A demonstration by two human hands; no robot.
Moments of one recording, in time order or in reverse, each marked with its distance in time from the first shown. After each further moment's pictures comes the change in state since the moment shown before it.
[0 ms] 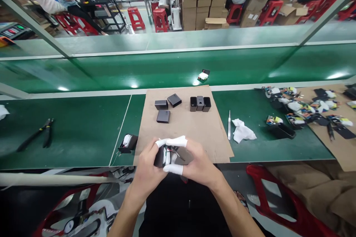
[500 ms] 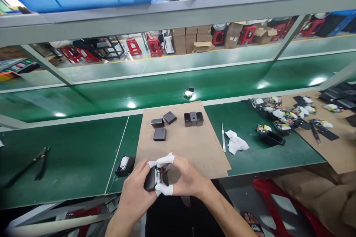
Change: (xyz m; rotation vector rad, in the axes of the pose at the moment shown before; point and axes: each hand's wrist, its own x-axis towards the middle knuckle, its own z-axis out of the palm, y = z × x) left_hand -0.006 -0.019 -0.025 0.392 -0.005 0.006; right_hand 0.020 0.013 0.023 0.018 -0.007 -0.209
